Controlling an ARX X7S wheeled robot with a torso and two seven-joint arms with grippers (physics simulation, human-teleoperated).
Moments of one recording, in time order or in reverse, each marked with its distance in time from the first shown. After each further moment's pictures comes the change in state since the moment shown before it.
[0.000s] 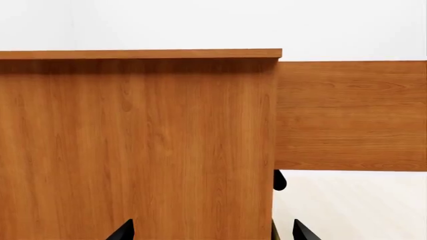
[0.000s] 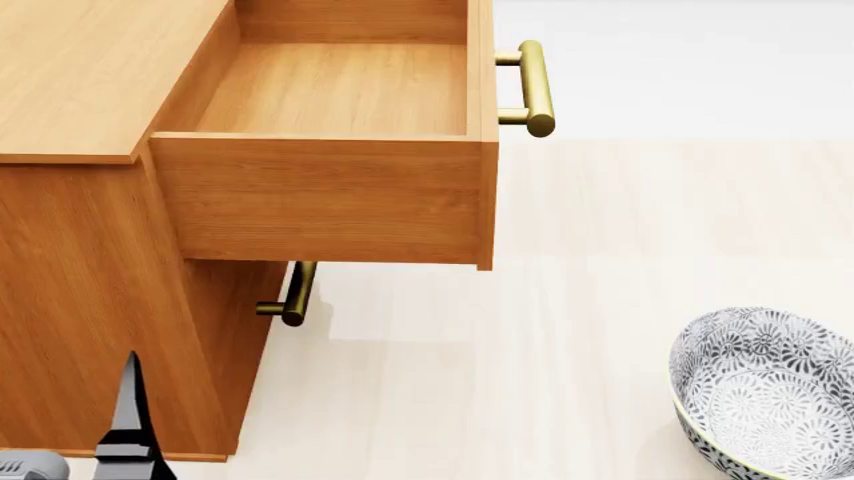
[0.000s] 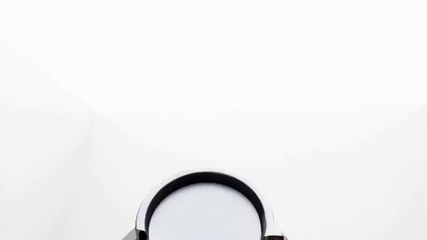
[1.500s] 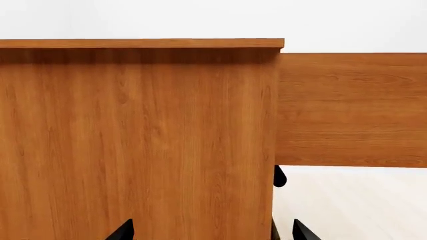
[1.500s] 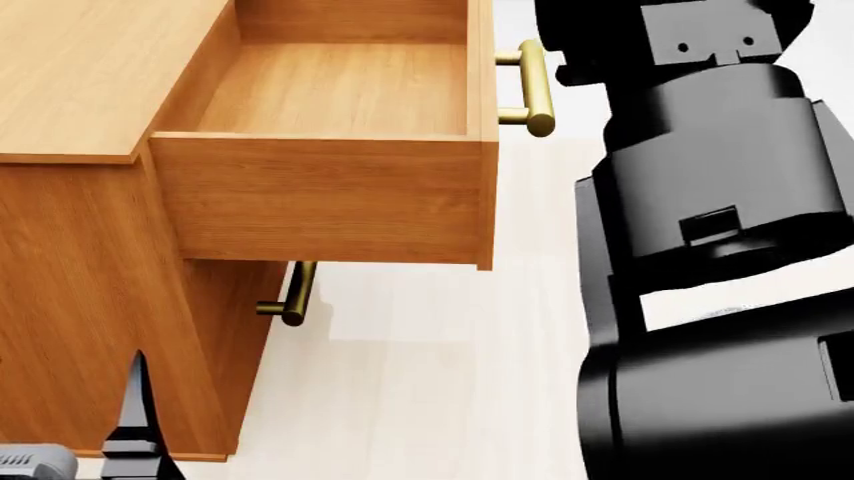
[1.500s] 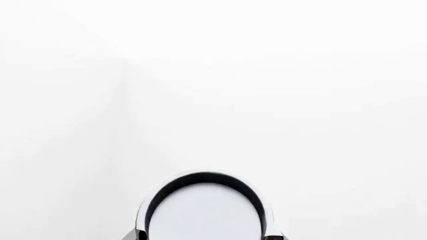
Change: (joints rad) left arm -0.019 -0.009 0.020 -0.039 -0.017 0.020 -0.014; right arm 0.458 -0.693 -0.232 1.533 -0.405 -0.533 -0.543
